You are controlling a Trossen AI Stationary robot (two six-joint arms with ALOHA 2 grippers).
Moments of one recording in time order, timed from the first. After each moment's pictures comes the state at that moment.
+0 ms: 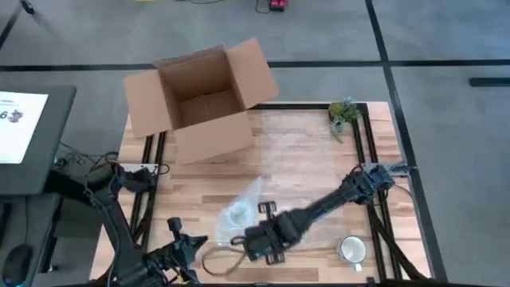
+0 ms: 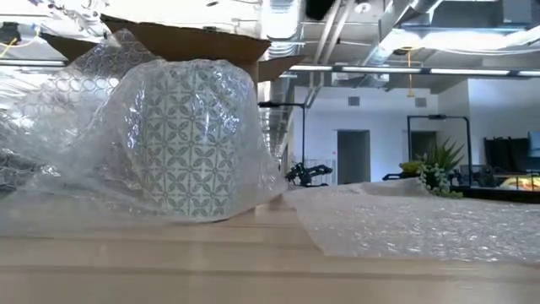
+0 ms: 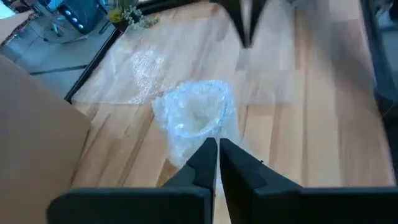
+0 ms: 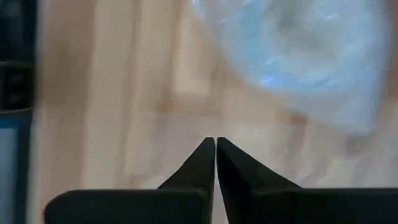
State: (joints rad) left arm -1.06 1.83 1.60 -1.36 -1.09 -1.22; right arm 0.54 2.32 2.33 -1.37 0.21 0.35
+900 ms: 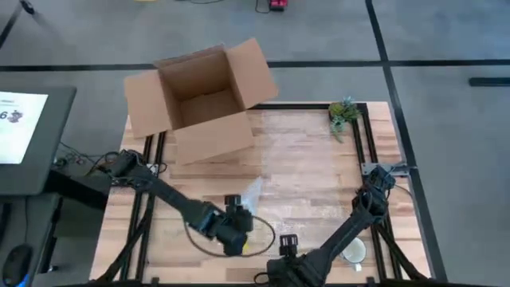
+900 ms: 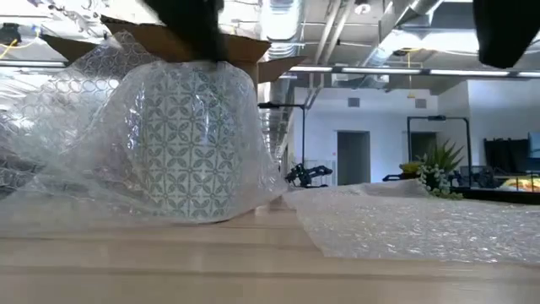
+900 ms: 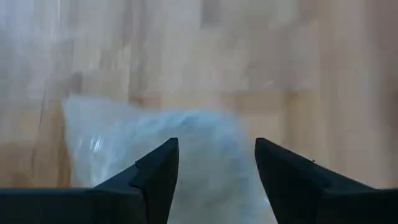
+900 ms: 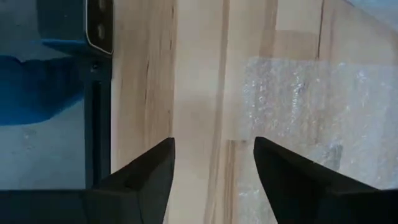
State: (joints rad) left arm -0.51 1.86 1.47 -0.80 -0.42 -0.45; right arm 0.75 2.33 2.14 -1.24 0.26 0.65
